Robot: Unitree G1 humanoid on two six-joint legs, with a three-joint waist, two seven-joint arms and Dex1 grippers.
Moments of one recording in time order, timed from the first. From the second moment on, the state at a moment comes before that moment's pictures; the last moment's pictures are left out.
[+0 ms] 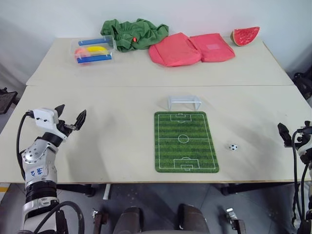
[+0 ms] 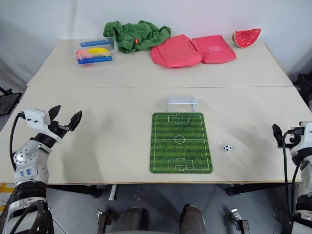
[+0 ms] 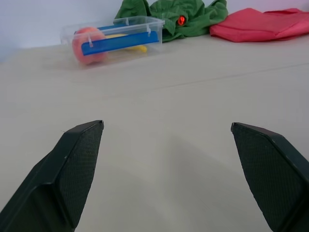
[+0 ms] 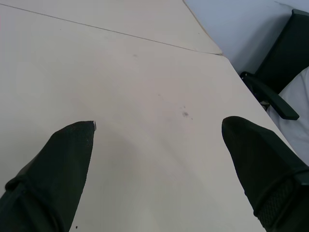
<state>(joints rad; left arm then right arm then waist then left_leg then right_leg) -0.40 0.54 0.41 0.53 -0.31 -0.17 -0.55 -0.29 -0.76 -0.51 0.69 0.29 -0.15 0.53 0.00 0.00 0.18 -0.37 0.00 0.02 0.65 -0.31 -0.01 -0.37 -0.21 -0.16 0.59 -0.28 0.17</state>
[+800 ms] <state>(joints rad) -0.41 0.55 0.20 0.32 -0.43 0.04 -1.00 -0.12 -0.95 -0.25 0.03 0.41 0.30 1.02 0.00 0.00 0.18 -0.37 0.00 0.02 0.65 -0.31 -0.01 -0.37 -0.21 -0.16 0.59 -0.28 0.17</state>
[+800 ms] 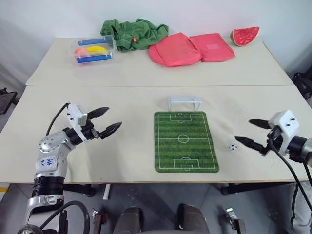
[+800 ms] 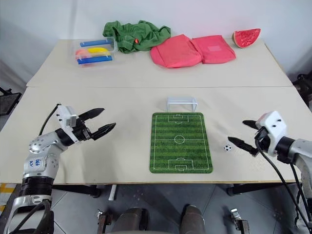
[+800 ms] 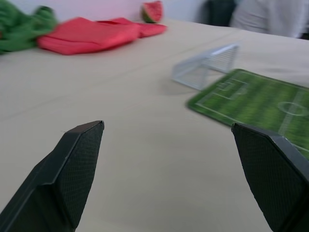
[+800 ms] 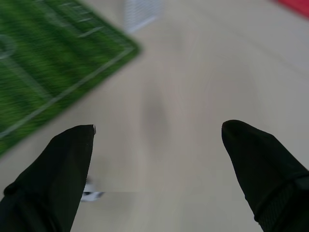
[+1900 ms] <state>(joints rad) -0.28 0.56 0.20 0.16 -0.47 0.11 -1.07 -0.29 -0.90 -0.09 0.03 0.34 0.24 1.16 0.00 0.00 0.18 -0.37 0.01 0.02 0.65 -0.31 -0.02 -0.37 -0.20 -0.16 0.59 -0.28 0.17</state>
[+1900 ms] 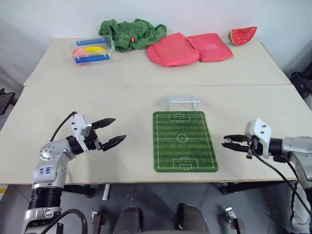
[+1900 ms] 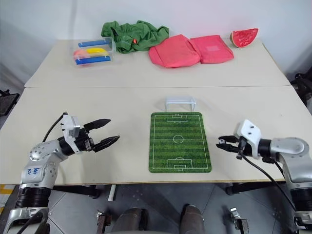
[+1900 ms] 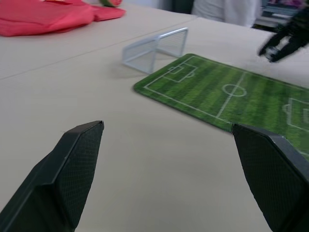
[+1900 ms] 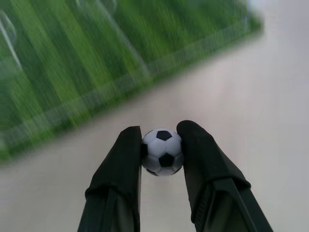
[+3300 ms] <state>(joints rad) -0.13 0.57 0.10 0.02 -0.47 0.05 -1.20 -0.46 -0.70 0.32 -0.01 0.18 0.16 1.34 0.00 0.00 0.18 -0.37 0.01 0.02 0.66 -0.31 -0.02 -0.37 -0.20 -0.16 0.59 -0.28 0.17</state>
